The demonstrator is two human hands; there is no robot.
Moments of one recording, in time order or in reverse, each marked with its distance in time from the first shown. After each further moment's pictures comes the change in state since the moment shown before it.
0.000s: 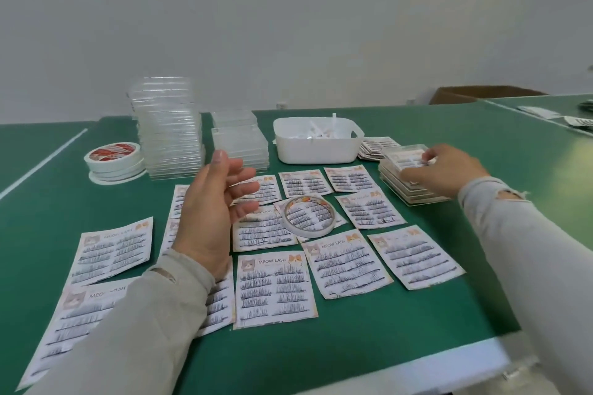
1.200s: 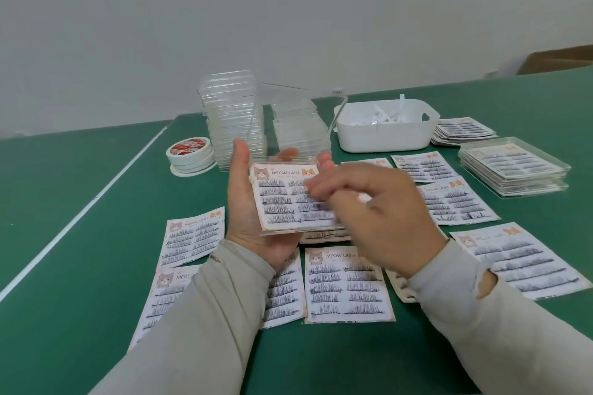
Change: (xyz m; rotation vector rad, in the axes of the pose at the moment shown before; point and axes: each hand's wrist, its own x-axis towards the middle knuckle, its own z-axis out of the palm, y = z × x) left_hand 0.003 0.005 -0.017 -0.527 -0.255 -0.293; right_hand -0.158 -0.140 0.069 1.003 -0.035 -0.906
